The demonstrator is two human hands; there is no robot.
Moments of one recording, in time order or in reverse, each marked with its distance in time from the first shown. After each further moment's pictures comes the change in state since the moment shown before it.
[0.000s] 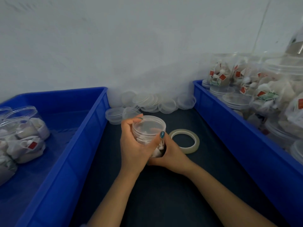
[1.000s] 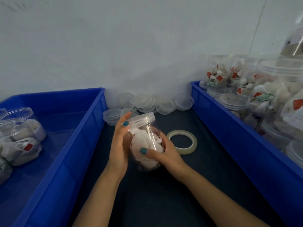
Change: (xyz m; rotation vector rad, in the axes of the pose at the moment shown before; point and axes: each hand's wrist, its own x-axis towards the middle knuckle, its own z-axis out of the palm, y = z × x) left_hand 0.012 0.004 -0.025 -0.504 -0.109 -0.450; right_hand -0.008 -0.024 0.015 0.299 0.026 0.023
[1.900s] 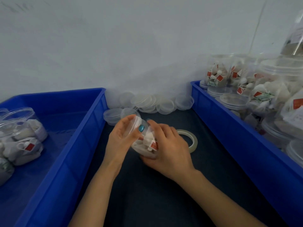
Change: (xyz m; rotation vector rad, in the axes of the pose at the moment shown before) left_hand 0.006 0.006 -0.010 0.312 -0.045 0.012; right_hand -0.004 -0.013 -0.001 -1.246 0.252 -0.358
